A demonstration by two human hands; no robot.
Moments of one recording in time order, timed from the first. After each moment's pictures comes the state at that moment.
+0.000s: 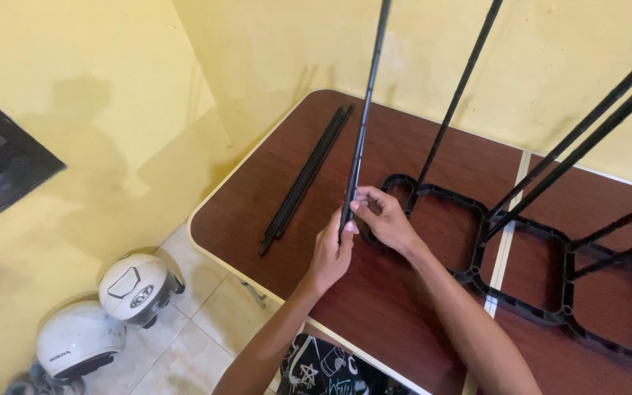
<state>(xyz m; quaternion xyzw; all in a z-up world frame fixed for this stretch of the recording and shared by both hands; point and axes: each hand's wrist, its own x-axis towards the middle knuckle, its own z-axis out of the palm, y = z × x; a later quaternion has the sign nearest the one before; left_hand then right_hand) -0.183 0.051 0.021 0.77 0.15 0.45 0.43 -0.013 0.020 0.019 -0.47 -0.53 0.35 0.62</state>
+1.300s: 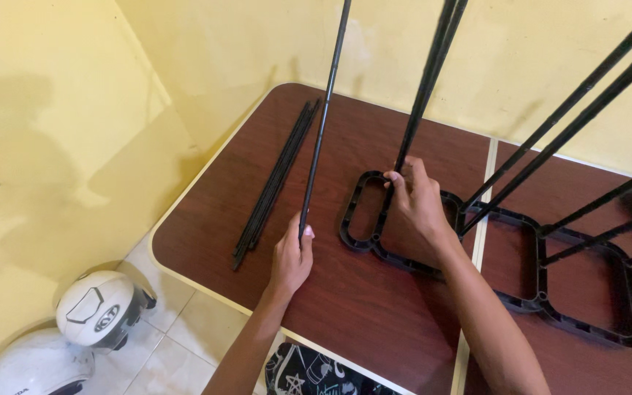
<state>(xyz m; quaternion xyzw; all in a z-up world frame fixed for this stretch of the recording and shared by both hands) -0.193 0.092 -0.030 0.80 0.30 0.36 0.37 0.061 -0.018 0.058 -0.71 -0.50 0.01 0.49</state>
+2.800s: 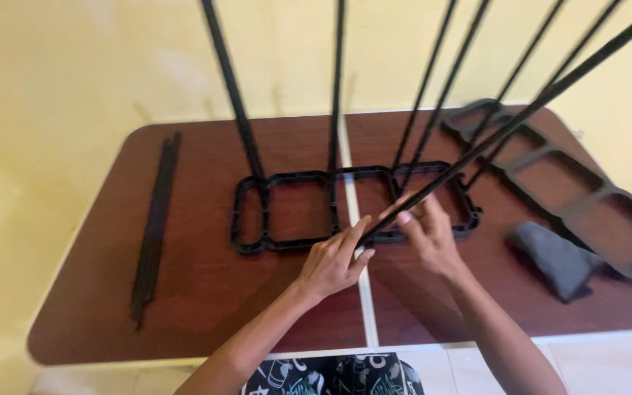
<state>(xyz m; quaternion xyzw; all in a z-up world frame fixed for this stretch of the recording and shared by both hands) -0.068 -0.089 0.033 0.90 -0.16 0.26 0.30 0.037 -0.291 0.079 -0.67 -0.39 0.01 0.63</state>
